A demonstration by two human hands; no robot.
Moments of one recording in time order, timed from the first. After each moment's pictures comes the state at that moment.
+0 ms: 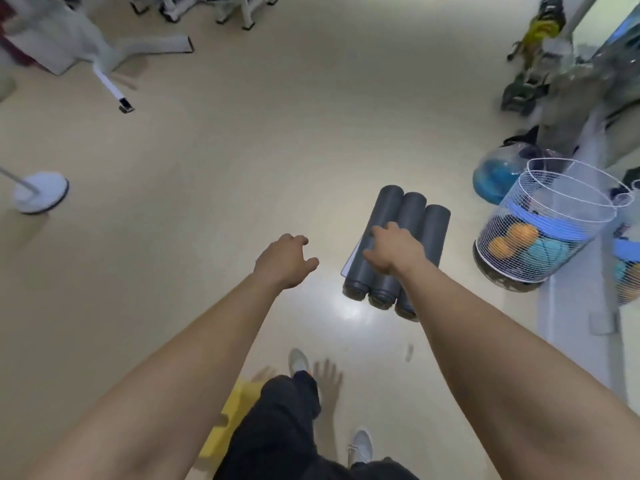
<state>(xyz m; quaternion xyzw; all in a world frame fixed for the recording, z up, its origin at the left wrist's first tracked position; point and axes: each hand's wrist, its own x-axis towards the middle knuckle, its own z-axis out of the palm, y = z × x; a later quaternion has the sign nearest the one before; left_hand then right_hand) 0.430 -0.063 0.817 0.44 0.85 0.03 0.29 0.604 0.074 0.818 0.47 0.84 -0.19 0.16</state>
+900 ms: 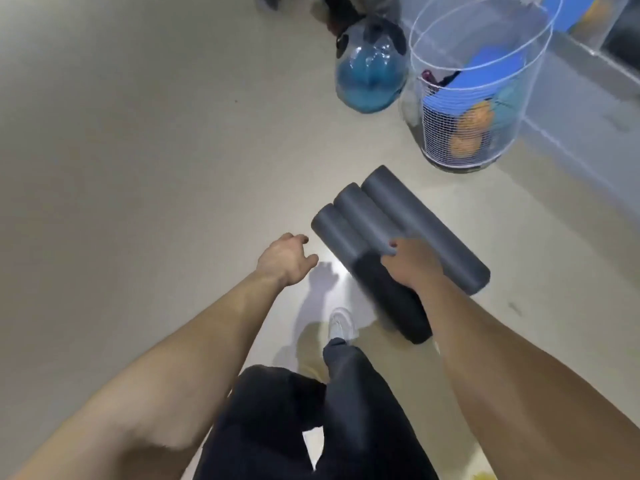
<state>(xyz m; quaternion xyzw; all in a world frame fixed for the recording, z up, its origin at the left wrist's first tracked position) 0.302 0.645 0.618 0.75 0.53 -0.27 0.29 0.513 0.516 0.582 0.82 0.36 -0.44 -0.03</state>
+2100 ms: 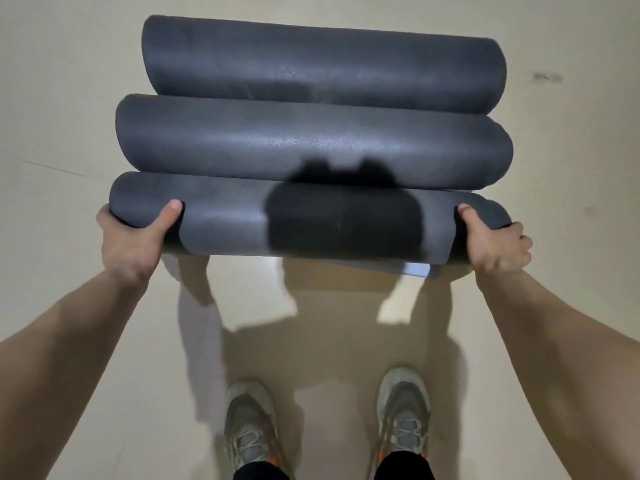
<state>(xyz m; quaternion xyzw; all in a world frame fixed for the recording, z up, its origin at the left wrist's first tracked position) 0.322 0.796 0.027 0.74 0.51 -0.01 0.44 0.432 0.340 0.016 0.83 -0.48 -0.13 -0.22</state>
